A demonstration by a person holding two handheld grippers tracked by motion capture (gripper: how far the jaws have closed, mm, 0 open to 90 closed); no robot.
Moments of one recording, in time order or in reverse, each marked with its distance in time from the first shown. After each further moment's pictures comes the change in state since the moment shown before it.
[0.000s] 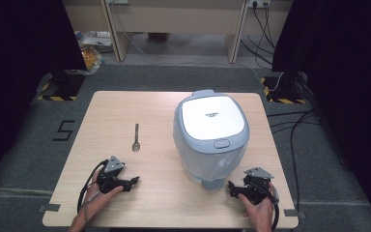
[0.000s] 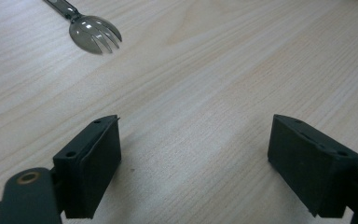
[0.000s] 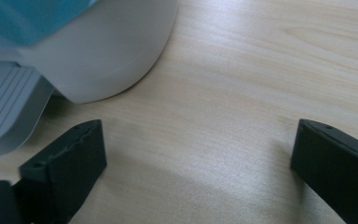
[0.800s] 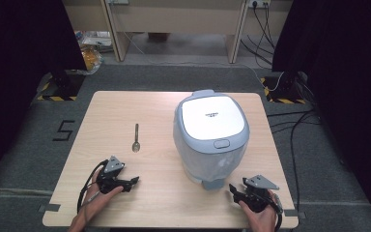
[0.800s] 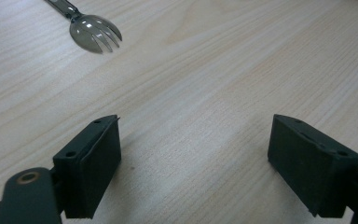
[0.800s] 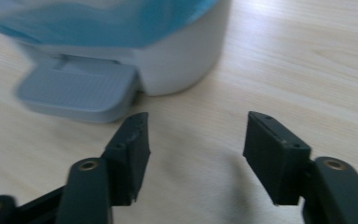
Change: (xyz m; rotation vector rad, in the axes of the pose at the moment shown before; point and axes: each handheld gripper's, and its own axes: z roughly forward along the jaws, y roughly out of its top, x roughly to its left) left arm 0.000 0.000 -0.001 0.003 0.000 -0.002; right arm 0.012 -0.015 -0.029 -0.113 0.128 -0.047
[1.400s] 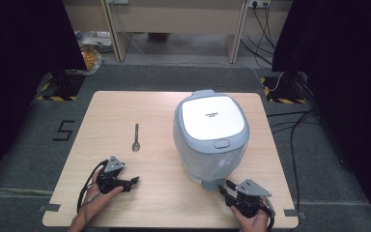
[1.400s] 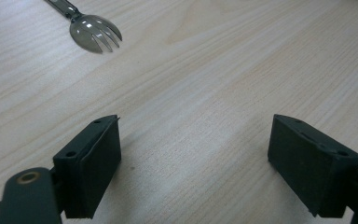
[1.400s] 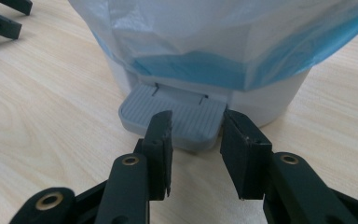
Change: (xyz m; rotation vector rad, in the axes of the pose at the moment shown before) left arm 0.000 0.000 0.000 0.000 0.000 0.000; right arm 0.034 0.006 -0.003 -0.099 0.121 -0.103
